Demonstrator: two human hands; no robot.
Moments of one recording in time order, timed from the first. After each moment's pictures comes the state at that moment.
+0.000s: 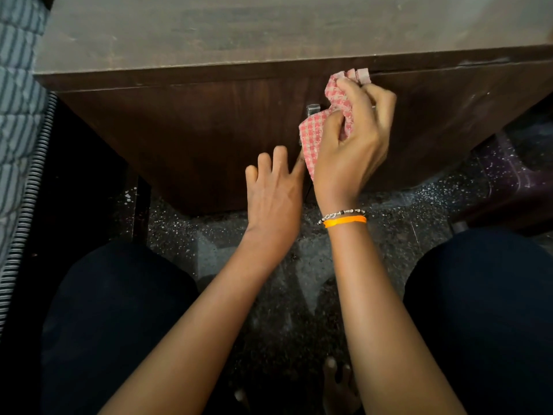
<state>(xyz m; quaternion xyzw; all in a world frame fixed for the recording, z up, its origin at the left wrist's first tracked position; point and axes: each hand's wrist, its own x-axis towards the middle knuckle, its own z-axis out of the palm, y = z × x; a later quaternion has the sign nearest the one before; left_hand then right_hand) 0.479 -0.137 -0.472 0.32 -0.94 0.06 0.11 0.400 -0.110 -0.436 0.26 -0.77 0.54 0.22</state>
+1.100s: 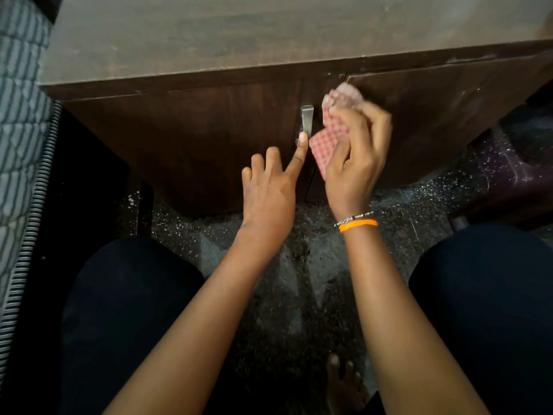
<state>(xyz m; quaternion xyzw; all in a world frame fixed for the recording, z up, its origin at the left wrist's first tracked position) 0.480 -0.141 -0.468 0.31 -0.95 -0.06 0.05 0.382 -0.086 -0.464 0.34 -0.74 0.52 0.24</state>
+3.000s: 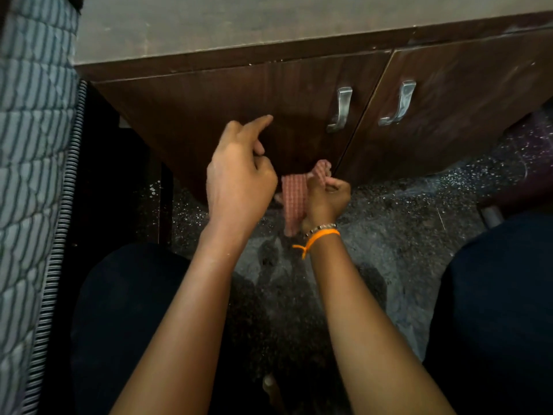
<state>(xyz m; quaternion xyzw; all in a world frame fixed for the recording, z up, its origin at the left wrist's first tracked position) 0.534 -0.183 -0.437 0.39 -0.83 -0.31 0.25 0.443 -0.138 -0.559 -0.19 -0.63 0.74 -0.13</state>
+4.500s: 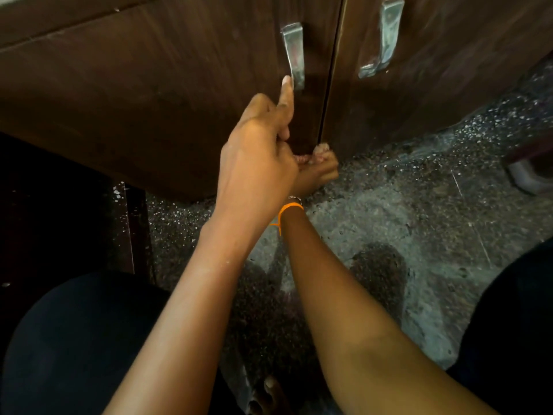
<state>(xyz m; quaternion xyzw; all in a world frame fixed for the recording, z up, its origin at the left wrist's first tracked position) 0.466 -0.163 -0.472 0.29 -0.88 -0.33 0.18 0.403 -0.180 -0.667 -0.21 -0.74 0.64 -0.01</state>
